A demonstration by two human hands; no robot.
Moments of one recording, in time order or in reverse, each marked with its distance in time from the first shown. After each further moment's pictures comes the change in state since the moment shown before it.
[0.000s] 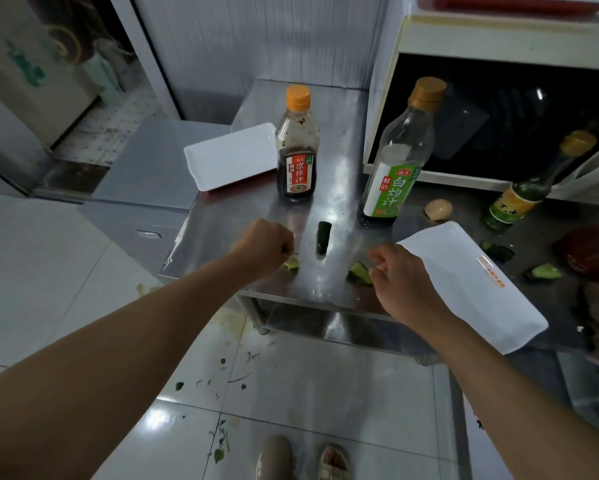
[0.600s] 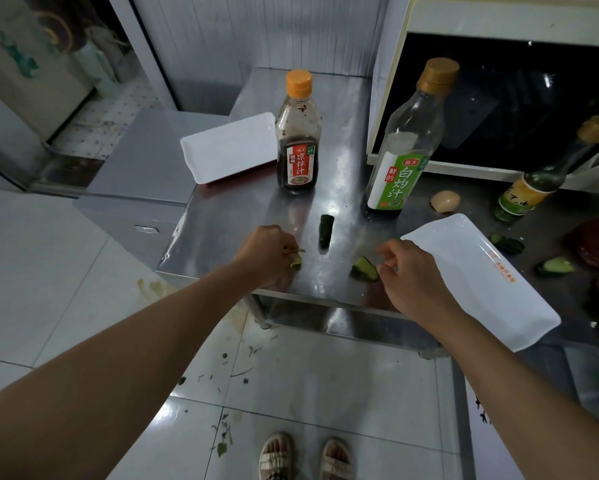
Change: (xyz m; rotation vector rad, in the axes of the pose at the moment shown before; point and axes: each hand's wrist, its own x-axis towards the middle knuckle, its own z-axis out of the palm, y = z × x) left_hand 0.004 -0.006 0.024 -0.067 -0.027 -0.032; right_hand 0.006 0.015 0.008 0.011 0.007 0.023
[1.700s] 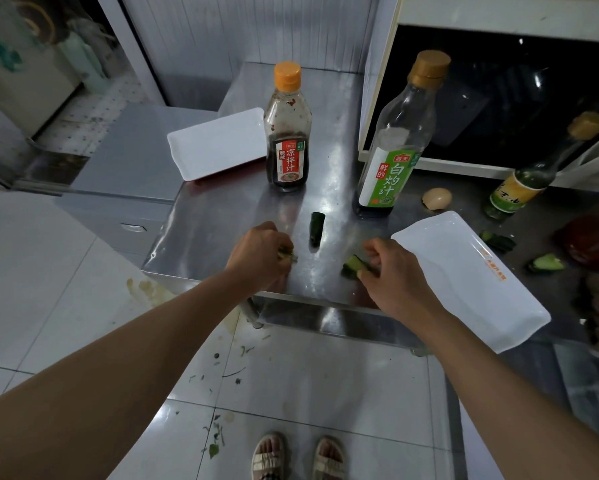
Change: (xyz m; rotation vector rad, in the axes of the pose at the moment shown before) left_hand -0.001 0.004 0.015 -0.064 0.126 0.028; right_hand 0.001 0.000 0.009 0.029 -0.016 -0.019
